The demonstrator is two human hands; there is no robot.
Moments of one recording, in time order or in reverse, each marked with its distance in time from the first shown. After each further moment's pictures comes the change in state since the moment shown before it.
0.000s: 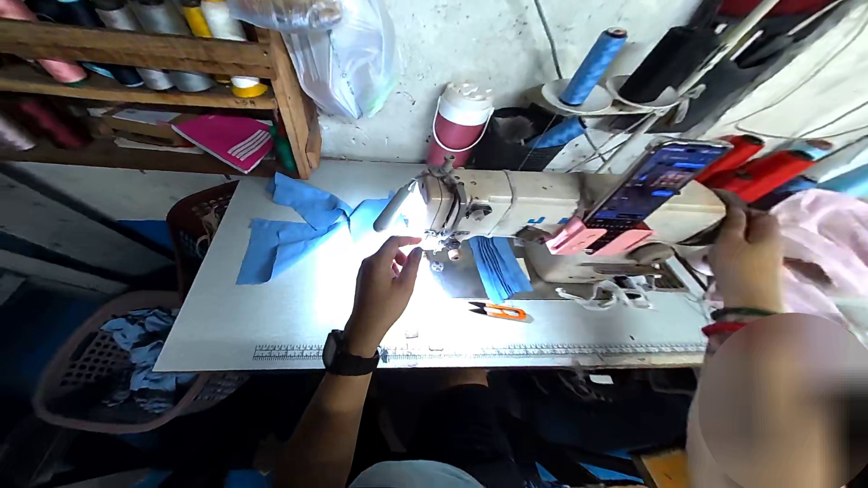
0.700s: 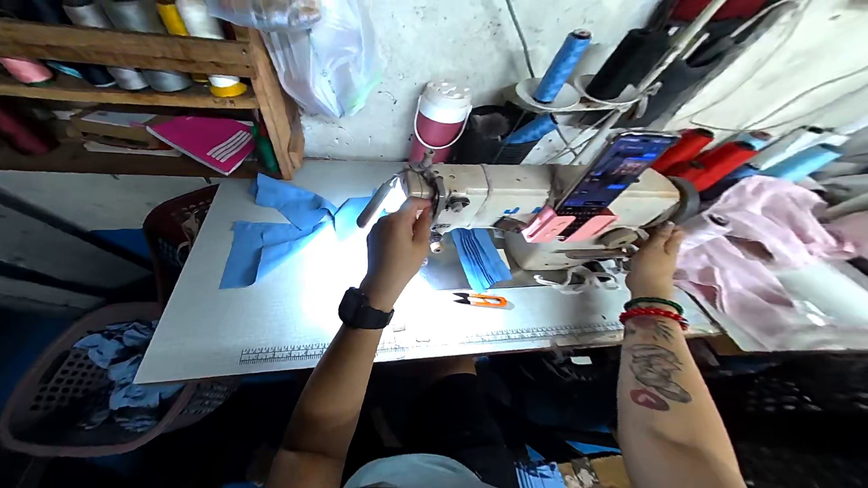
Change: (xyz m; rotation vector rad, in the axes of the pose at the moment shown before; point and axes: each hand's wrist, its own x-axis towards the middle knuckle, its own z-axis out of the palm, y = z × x) left_hand 0.045 0.018 0.032 0.124 -0.002 0.201; right_hand -0.023 0.047 0.052 0.437 0.136 0.172
